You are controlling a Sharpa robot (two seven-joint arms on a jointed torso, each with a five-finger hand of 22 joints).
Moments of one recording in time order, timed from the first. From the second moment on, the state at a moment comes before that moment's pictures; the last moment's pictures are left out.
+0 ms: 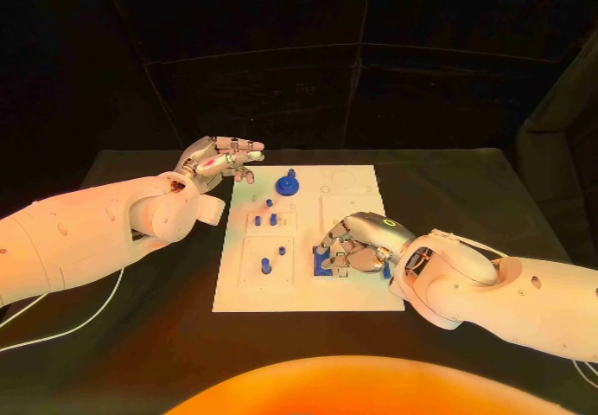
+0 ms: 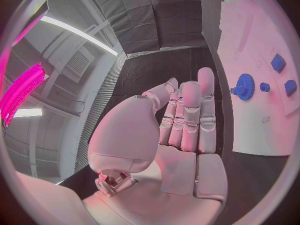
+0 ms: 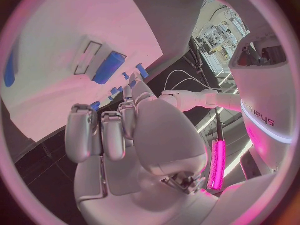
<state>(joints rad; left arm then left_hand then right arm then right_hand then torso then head) 1.21 -0.78 -0.14 1.33 -0.01 -0.17 0.40 1.32 -0.03 0.42 -0.14 0.05 0.98 0.19 0.18 0.07 1.03 0.10 0.39 0.09 1.25 0.02 1.06 0.51 0.18 1.16 0.11 0.68 0.71 0.98 -0.93 -0.07 1.86 -1.49 -0.48 -0.17 1.46 0.09 -0.01 -0.01 0.06 1.06 0.11 0.14 0.11 1.43 0.02 1.24 1.59 1.46 -0.06 1.50 1.31 0.07 1.46 0.05 1.43 1.30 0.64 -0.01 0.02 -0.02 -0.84</state>
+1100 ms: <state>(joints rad) 1.21 -0.79 -0.14 1.35 -0.01 -0.17 0.40 1.32 -0.03 0.42 -0.14 0.05 0.98 0.19 0.18 0.07 1.03 0.11 0.39 0.09 1.25 0.02 1.06 0.51 0.18 1.15 0.12 0.68 0.71 1.00 -1.14 -0.07 1.88 -1.42 -0.39 -0.52 1.26 -0.01 -0.19 0.18 0.22 1.14 0.07 0.17 0.15 1.42 0.01 1.20 1.29 1.47 -0.06 1.48 1.31 0.07 1.45 0.05 1.43 1.28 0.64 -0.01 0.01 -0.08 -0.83</state>
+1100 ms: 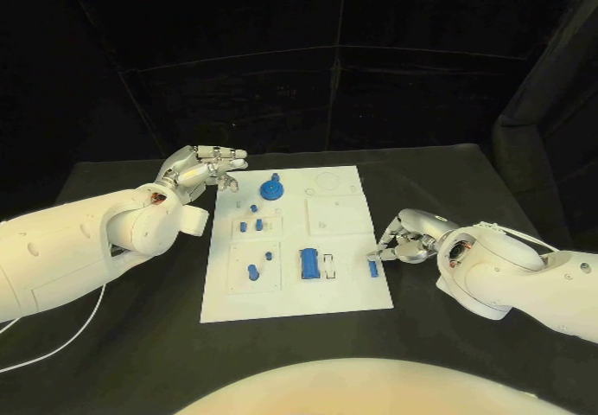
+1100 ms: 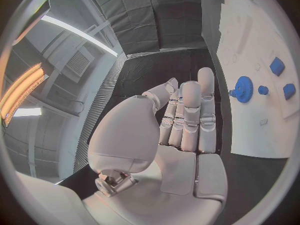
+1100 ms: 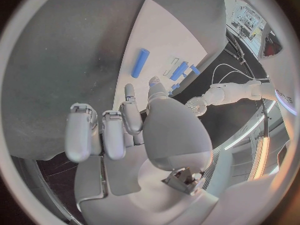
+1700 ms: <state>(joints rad) 1.21 -0.79 -0.14 1.35 -0.01 -0.17 0.40 1.32 -0.03 0.42 -0.14 0.05 0.98 0.19 0.18 0.07 1.03 0.11 0.39 0.09 1.25 0.02 1.06 0.51 0.18 1.15 0.12 0.68 0.71 0.99 -1.09 -0.07 1.88 -1.47 -0.31 -0.58 1.31 -0.02 -0.21 0.20 0.23 1.15 0.07 0.19 0.19 1.42 0.00 1.19 1.29 1.47 -0.07 1.47 1.31 0.07 1.46 0.04 1.43 1.28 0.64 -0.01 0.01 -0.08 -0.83</state>
